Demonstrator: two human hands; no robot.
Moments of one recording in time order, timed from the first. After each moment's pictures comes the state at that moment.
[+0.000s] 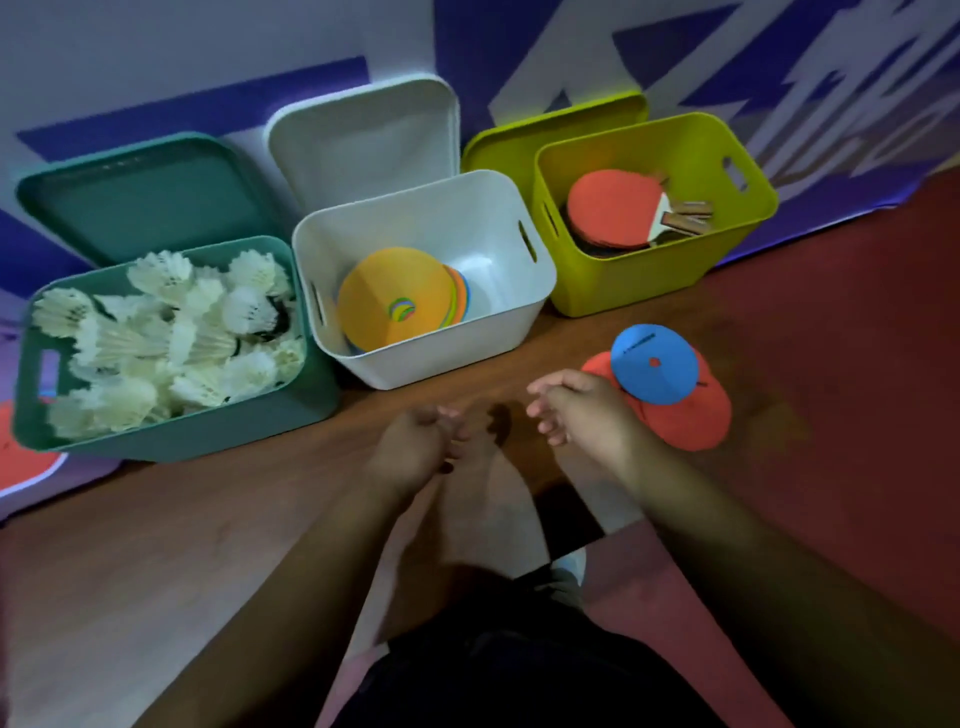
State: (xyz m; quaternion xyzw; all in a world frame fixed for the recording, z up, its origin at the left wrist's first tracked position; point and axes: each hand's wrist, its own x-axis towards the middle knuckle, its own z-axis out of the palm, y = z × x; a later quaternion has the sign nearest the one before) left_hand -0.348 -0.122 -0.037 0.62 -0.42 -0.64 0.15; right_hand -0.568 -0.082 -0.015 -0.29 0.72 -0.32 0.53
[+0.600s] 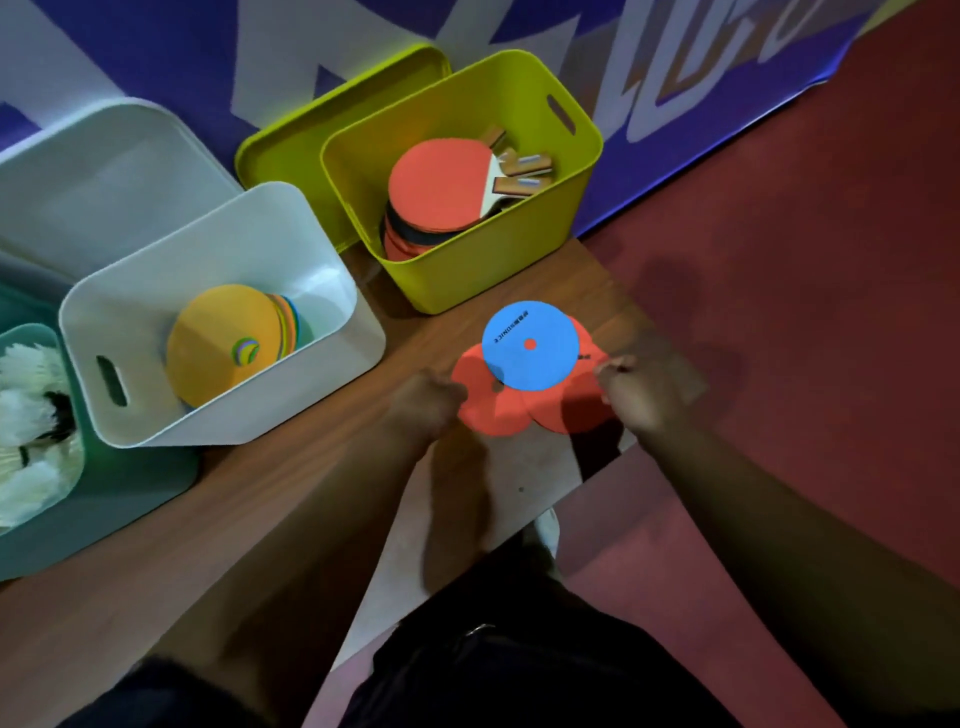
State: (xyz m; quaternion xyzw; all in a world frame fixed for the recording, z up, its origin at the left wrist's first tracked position) left_hand -0.579 -0.154 -0.077 0.62 -0.58 -0.53 -0.04; right_hand -0.825 -0.016 -0.100 -0.21 0.86 -0.24 0.39
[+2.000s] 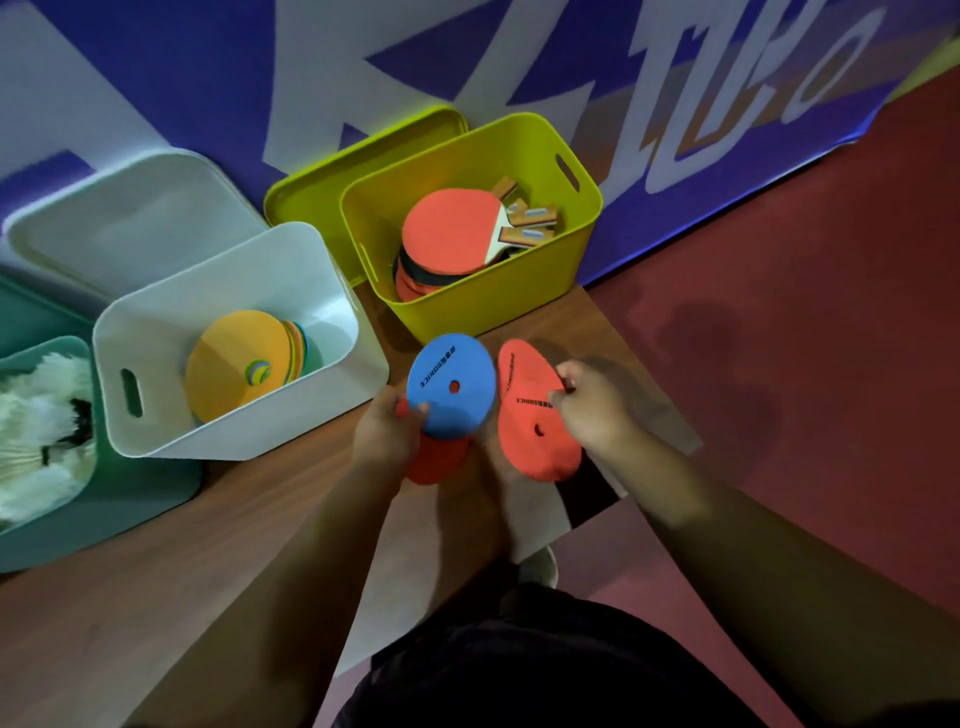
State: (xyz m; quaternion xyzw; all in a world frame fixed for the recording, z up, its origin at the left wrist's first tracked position) left_hand -0.572 -0.149 -0.084 0.70 -0.57 -0.42 0.13; right_hand -0.825 -0.071 -0.091 -0.36 0.80 -0.26 0.39
